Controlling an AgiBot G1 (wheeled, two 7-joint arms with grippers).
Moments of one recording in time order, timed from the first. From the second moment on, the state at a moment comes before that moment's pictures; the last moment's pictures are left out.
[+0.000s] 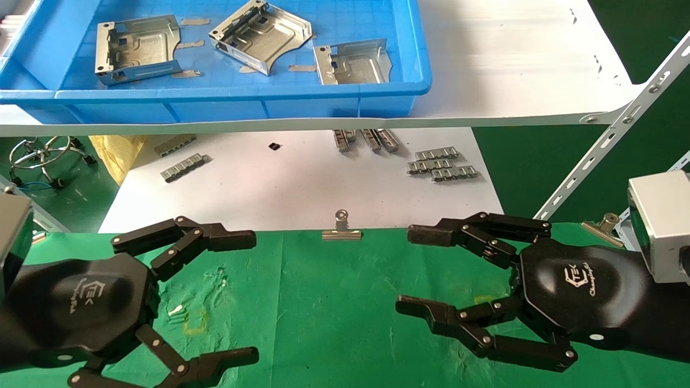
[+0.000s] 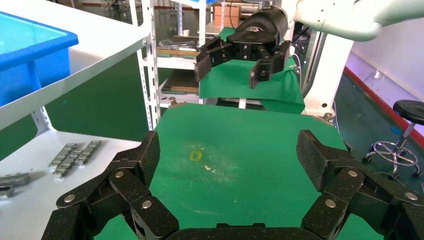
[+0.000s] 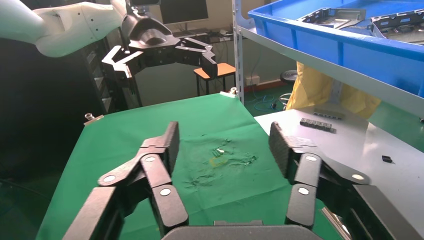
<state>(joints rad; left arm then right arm) -1.08 0.61 0.28 -1.28 0.73 1.50 -0.19 1.08 -0.56 -0.38 1.23 -0.64 -1.43 0.12</state>
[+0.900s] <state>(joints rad) -1.65 0.83 0.39 -0.95 1.04 1.39 -0.26 1.08 -0.56 -0.38 1.23 -0.64 -1.43 0.12</state>
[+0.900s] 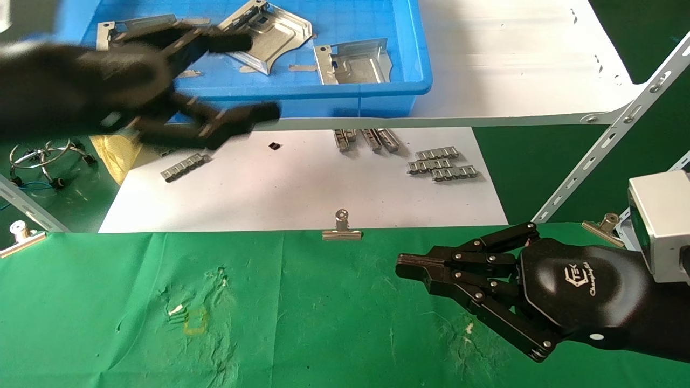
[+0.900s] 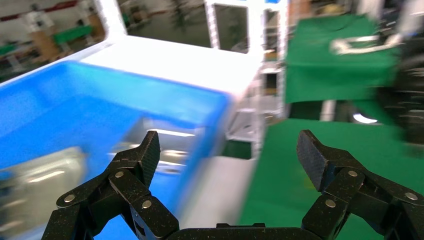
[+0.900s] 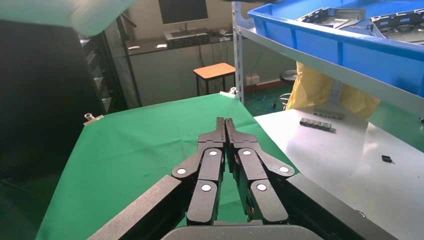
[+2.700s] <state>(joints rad) -2.12 1.27 0.60 0.01 1.44 0.92 -0.07 1.08 -0.56 -0.38 1.23 -0.64 -1.43 0.12</state>
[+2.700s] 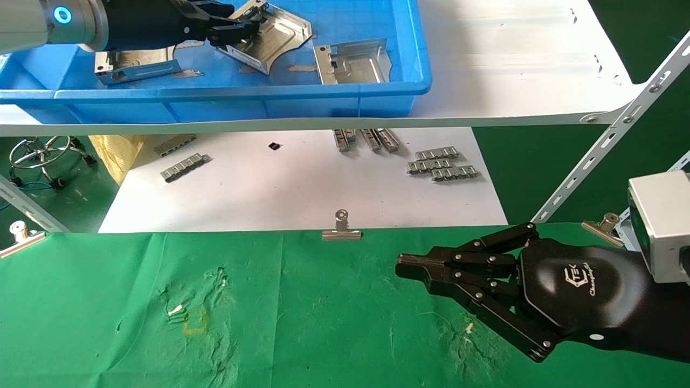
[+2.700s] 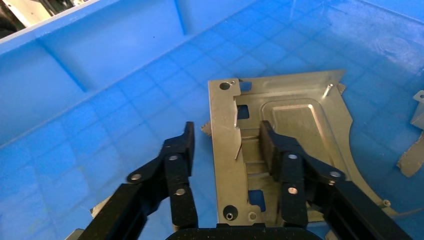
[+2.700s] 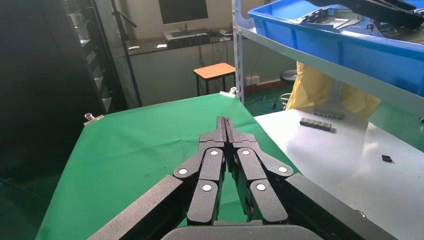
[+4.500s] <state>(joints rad) -1.78 0.81 0.70 -0.58 1.09 1.59 0.45 1.08 -0.56 -0.38 1.23 -0.64 -1.43 0.12</state>
